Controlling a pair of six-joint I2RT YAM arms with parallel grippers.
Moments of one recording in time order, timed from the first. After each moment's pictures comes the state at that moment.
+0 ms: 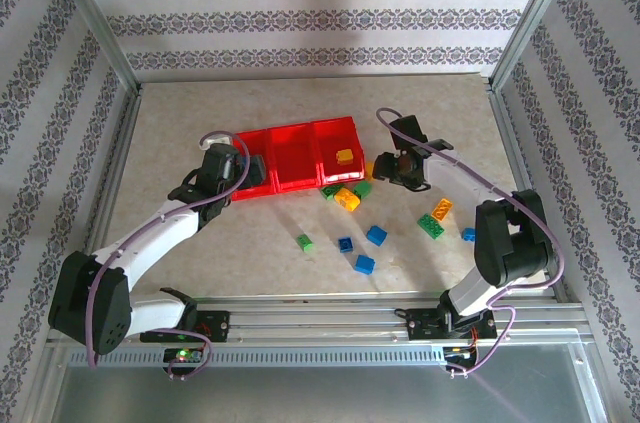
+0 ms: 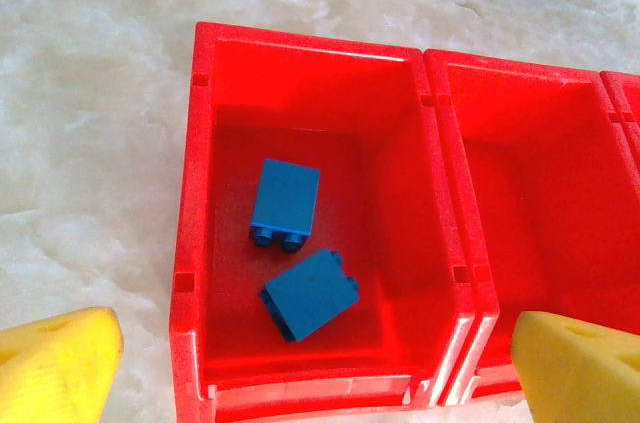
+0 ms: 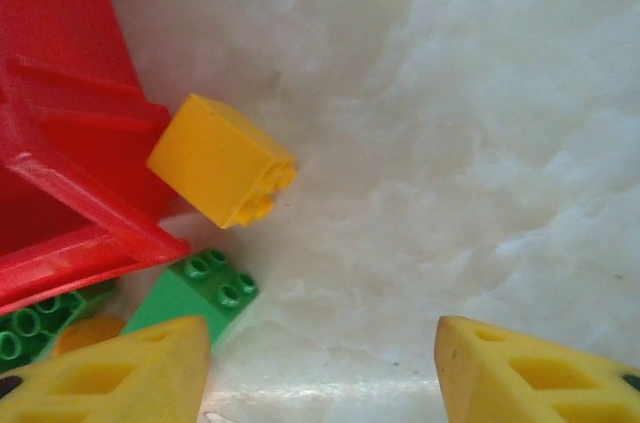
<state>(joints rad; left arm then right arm) -0.36 1.25 0.76 -0.20 -0.26 -0.52 0.30 1.61 1.09 -0.60 -0.02 0.53</state>
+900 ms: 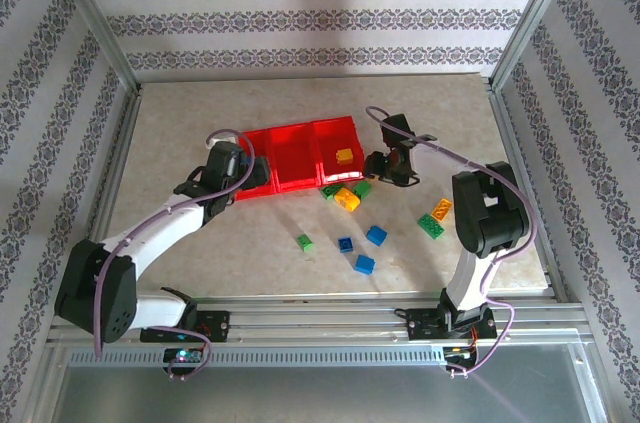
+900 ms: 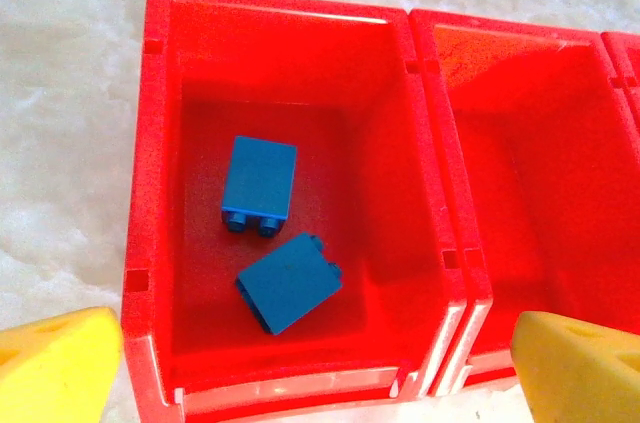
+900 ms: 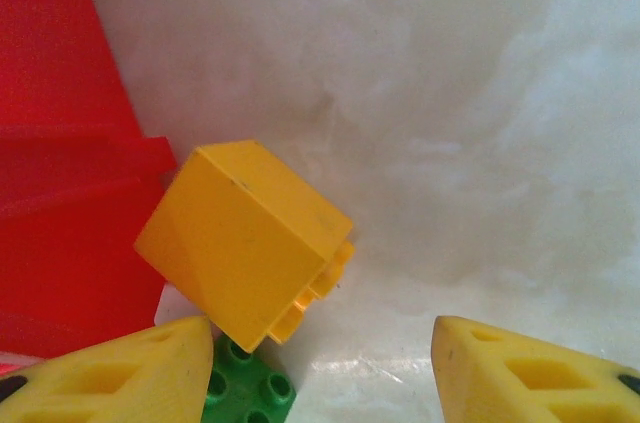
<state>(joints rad) -0.36 1.32 0.78 -0.20 -0.21 -0.52 0.28 1.83 1.17 -0.53 -0.12 0.53</state>
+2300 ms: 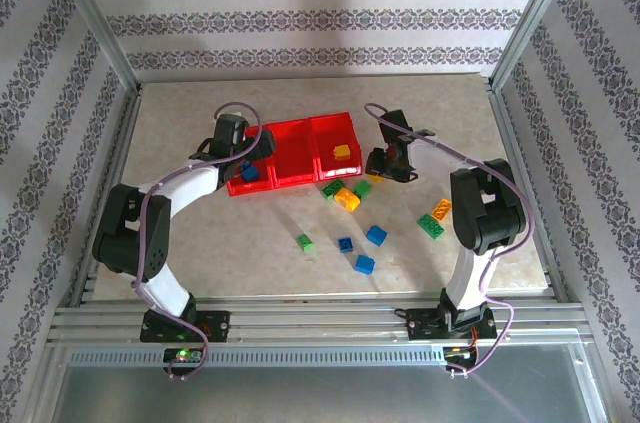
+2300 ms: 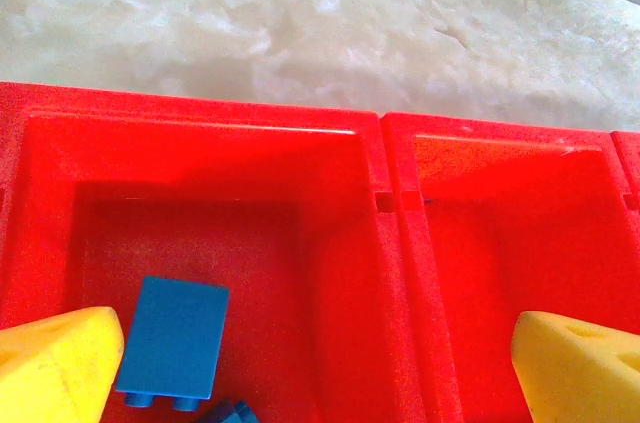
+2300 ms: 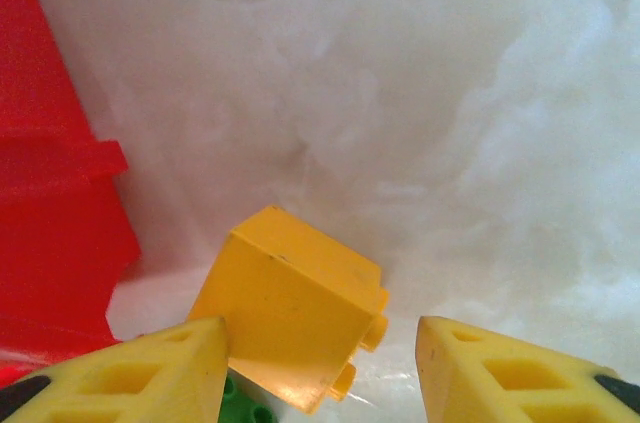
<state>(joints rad) -0.25 1.67 1.00 -0.03 -0.07 -0.50 0.28 1.85 1.22 -0.58 -0.04 0.52</state>
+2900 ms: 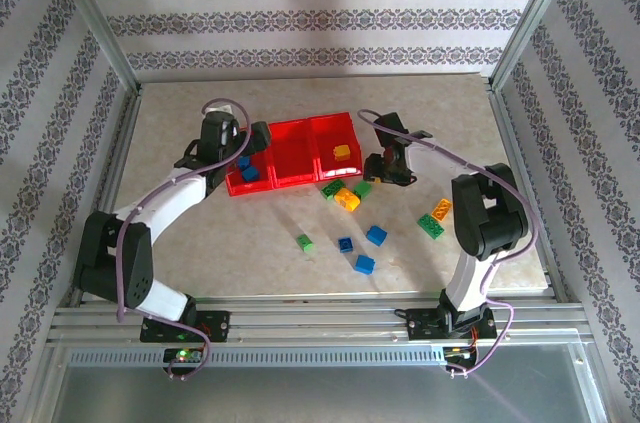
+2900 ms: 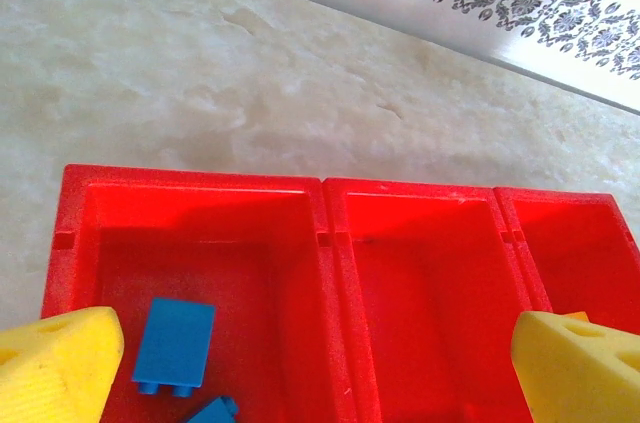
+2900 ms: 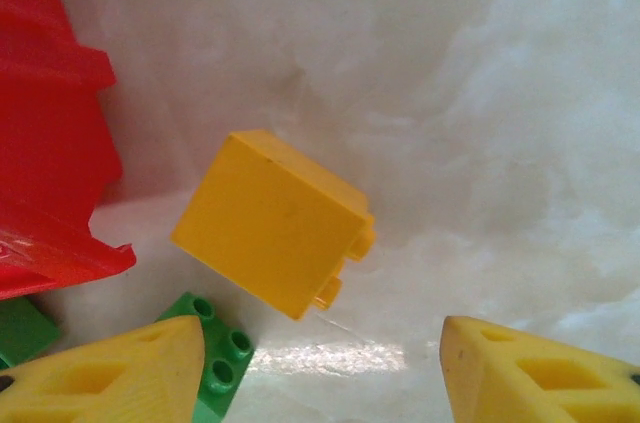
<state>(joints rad) -0.25 1.48 0.96 -0.03 -0.08 -0.50 0.33 1.82 1.22 -0.65 0.01 0.46</state>
